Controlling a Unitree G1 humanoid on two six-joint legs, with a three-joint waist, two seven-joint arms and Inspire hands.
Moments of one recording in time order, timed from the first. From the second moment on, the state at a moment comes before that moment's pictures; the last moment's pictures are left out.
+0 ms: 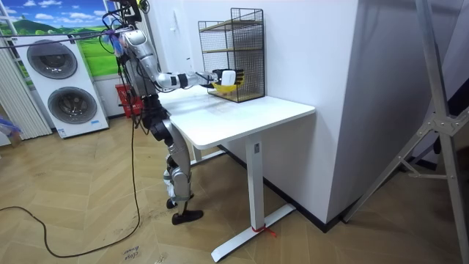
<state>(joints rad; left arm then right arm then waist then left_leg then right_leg) -0.26 0.12 -0.09 0.30 -0.47 0.18 -0.04 -0.29 -0.18 0.10 0.23 0.44 0.14 0.05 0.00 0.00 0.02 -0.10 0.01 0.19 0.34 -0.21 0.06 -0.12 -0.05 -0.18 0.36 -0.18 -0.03</state>
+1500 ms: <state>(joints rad) -0.34 0.10 -0.08 0.37 -0.47 0.24 0.14 -0.35 -0.17 0.09 0.34 0.45 0.22 -0.04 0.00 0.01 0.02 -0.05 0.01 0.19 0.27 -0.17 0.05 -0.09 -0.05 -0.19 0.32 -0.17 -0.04</state>
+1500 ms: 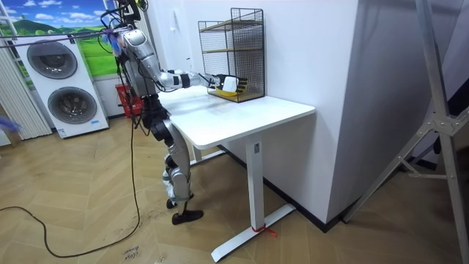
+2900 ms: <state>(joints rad) -0.31 0.16 0.05 0.24 -0.44 0.21 0.06 -0.28 -0.20 0.05 0.25 0.46 0.19 0.04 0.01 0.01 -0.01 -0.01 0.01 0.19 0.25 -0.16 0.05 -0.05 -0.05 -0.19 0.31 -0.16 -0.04</state>
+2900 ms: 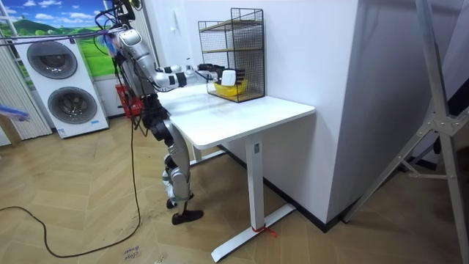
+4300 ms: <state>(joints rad) 0.14 0.19 0.17 -0.19 -0.31 0.08 -0.29 0.10 -0.21 -0.16 -0.17 0.39 0.07 0.21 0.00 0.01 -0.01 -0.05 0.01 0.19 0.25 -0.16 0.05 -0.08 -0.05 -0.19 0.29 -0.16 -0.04</state>
